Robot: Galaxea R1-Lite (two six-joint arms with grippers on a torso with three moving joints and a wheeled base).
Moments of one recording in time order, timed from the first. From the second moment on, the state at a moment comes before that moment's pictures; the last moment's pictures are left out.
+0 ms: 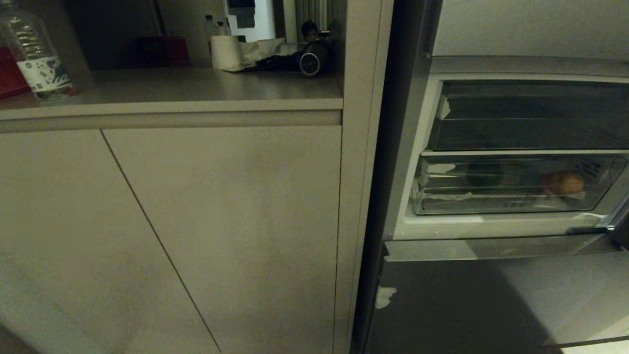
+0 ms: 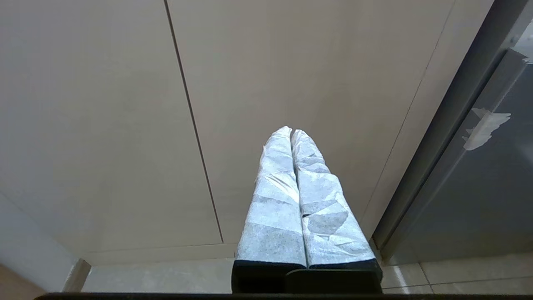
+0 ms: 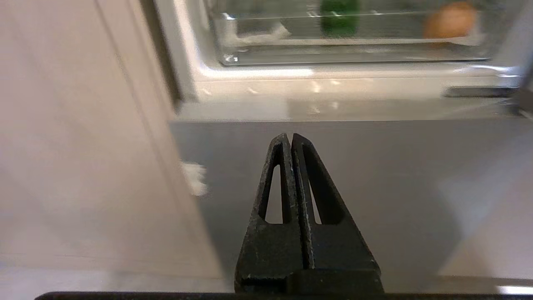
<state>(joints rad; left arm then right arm) -0.01 0.00 0.00 0.00 0.00 0.00 0.00 0.23 -0.18 -0.08 0.08 0.09</state>
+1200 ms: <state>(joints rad) -0.01 0.00 0.00 0.00 0.00 0.00 0.17 1.54 -0.52 -0.87 0.20 0.07</state>
